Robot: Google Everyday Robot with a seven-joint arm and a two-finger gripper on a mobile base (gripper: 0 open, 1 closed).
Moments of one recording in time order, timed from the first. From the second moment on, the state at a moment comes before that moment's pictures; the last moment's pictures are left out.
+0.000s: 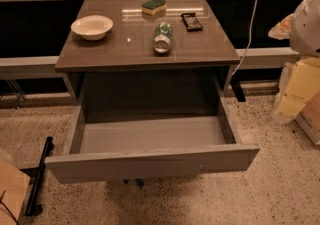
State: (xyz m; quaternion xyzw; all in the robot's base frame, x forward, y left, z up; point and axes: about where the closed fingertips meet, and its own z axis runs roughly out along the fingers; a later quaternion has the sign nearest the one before) arm 0.438 -0.216 0.977 -0.60 0.78 -0.04 0.16
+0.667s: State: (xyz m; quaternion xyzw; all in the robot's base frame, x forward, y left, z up) arm 0.457 -0.211 0.978 -0.58 0.79 -0.01 0.21
